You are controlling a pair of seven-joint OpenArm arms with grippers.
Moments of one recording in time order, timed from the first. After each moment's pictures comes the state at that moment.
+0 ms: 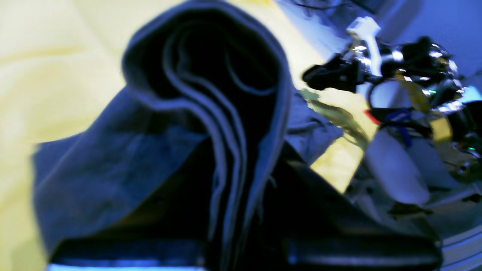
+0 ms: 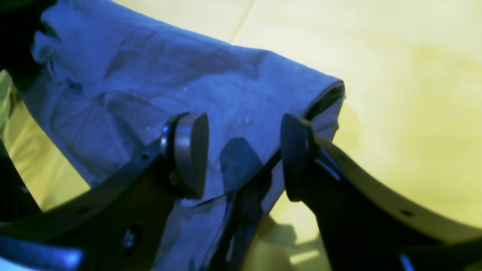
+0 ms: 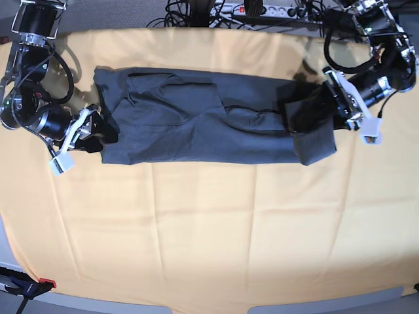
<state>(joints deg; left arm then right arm) 10.6 -11.1 -32.6 109.3 -88.5 -43.5 80.8 -1.9 21.0 18.4 94.5 54.8 40.0 -70.1</state>
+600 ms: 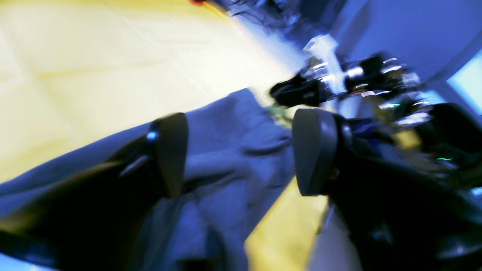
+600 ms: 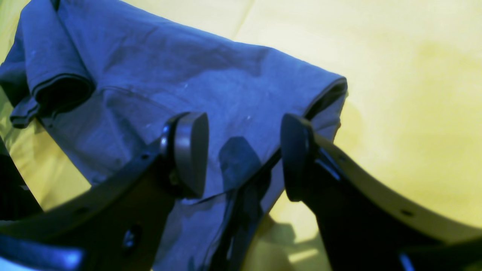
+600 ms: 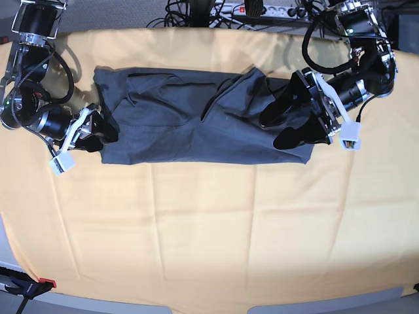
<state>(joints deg) 9.3 -8.4 -27.3 109.1 -83.2 -43.7 74.4 -1.9 21.0 18.4 94.5 55.0 40.0 -70.5</state>
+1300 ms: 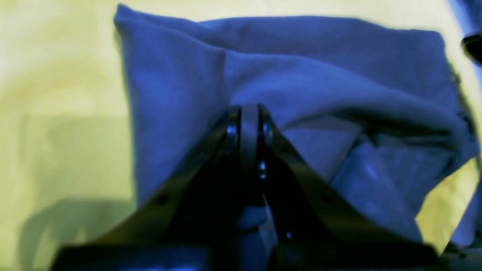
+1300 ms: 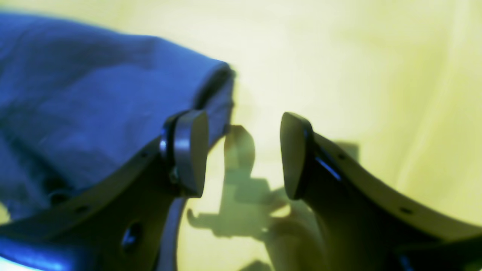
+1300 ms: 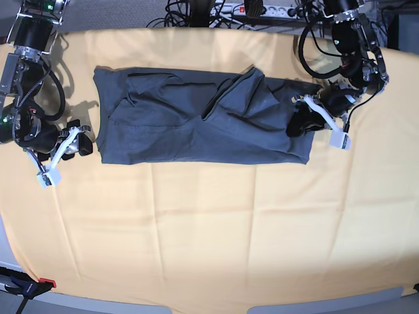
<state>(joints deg) 7.8 -8.5 -25.6 92.2 -48.4 -39.6 55.6 2.6 22.0 18.6 94.5 35.7 28.4 -73.2</state>
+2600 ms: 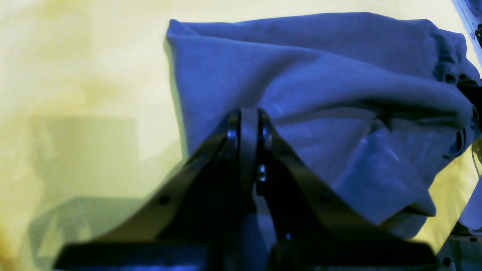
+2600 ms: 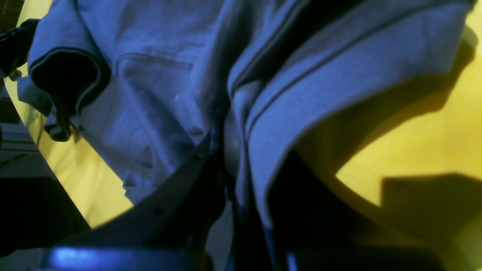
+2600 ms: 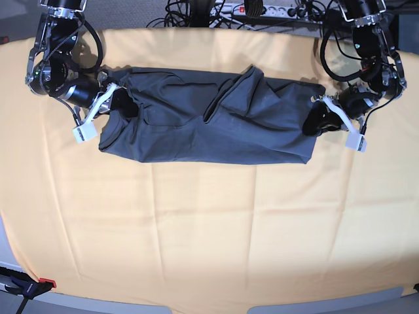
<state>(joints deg) 7.8 -16.9 -25.3 91.2 -54.1 -39.6 58.5 -10.2 10.9 18.7 94.6 51.9 39.9 -68.6</state>
